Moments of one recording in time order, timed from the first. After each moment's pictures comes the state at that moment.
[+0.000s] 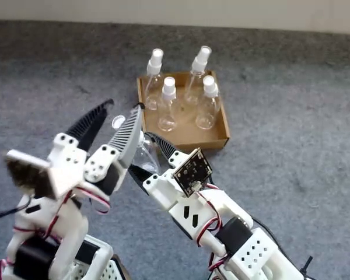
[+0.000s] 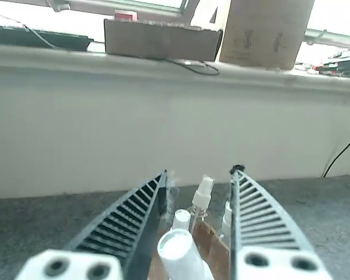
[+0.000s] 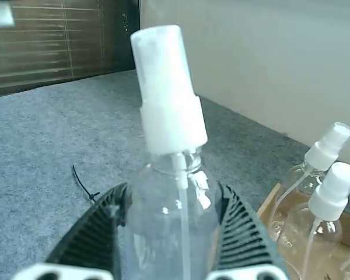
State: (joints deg) left arm 14.9 -86.5 49.6 41.5 12.1; right arm -47.8 -75.0 74.7 13.1 5.4
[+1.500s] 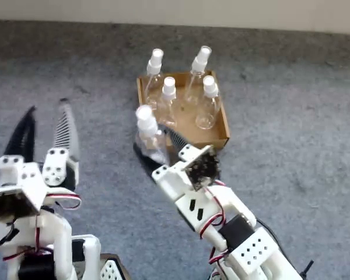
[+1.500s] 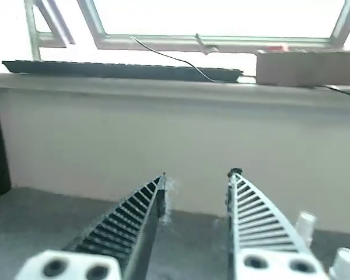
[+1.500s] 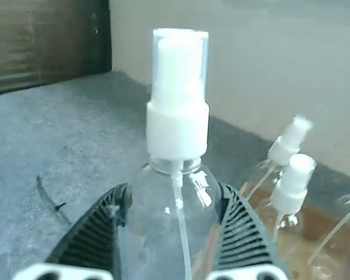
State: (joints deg) left arm -12.3 -97.6 59.7 40.3 5.8; right arm -41.3 -75.0 77.8 5.6 5.8
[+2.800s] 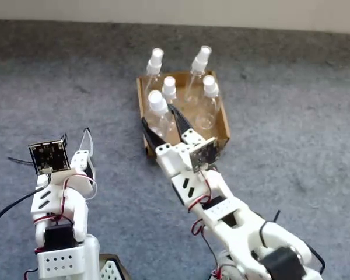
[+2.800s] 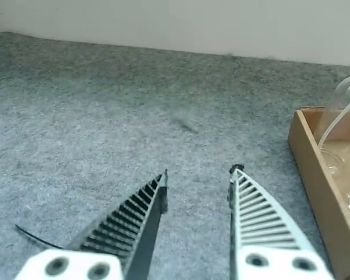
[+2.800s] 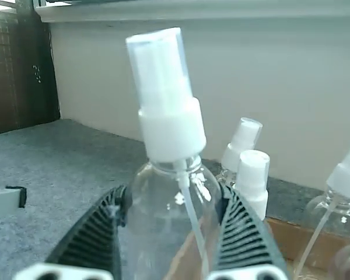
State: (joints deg) left arm -14.7 -99.8 92.3 34.1 5.8; right arm -34.5 -21.1 79.7 -58.4 2.2
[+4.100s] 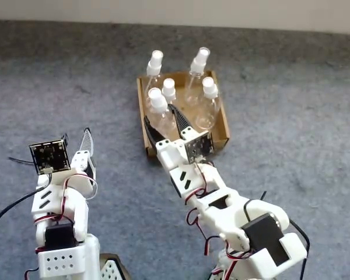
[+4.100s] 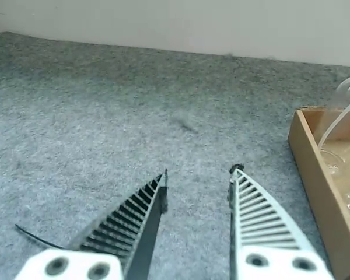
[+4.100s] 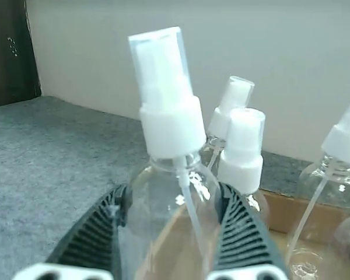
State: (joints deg) left arm -14.7 -99.8 92.3 34.1 5.8; right arm -32.8 -5.1 73.3 -63.5 2.1
